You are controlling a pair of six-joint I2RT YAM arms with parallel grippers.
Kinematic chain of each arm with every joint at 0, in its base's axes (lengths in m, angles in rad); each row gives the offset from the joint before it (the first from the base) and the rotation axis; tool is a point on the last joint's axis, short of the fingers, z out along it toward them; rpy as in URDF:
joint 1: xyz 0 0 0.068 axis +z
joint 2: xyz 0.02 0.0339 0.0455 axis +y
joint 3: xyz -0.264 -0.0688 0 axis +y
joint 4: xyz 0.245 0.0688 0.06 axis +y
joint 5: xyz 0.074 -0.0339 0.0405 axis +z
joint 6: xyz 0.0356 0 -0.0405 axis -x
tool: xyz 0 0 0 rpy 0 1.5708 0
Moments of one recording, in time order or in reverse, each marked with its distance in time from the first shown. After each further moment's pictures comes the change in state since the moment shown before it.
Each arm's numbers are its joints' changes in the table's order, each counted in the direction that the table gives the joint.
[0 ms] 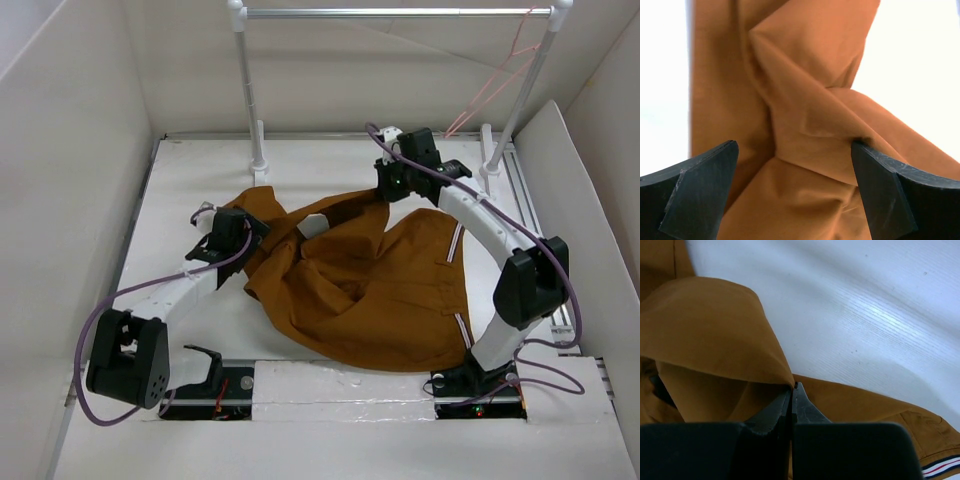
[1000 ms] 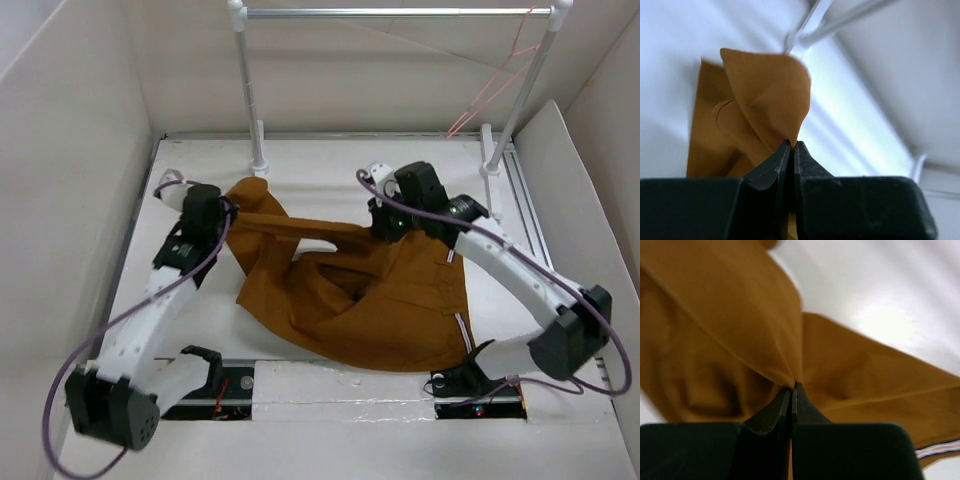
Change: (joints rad) left arm 0.012 -0.171 -0.236 0.149 0.188 -0.108; right arm 0.153 -0.292 0.222 0.096 0.028 0.110
